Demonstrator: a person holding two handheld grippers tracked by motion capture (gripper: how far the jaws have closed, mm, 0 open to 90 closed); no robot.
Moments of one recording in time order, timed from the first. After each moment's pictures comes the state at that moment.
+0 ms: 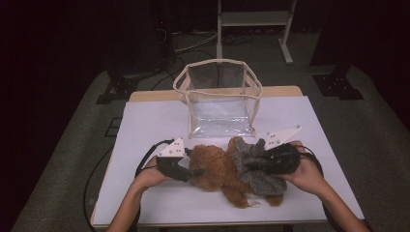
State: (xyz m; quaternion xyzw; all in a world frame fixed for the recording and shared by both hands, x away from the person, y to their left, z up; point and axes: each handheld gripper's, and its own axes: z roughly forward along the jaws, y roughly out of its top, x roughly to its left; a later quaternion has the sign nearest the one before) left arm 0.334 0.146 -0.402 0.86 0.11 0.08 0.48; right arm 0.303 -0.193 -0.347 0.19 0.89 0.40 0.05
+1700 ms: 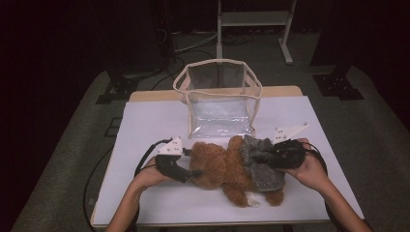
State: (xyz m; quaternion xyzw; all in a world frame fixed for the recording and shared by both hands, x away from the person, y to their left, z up) left arm 0.340 0.149 -0.410 0.86 0.13 0.06 0.49; right arm 0.320 -0.219 -0.359 0.23 0.88 0.41 0.07
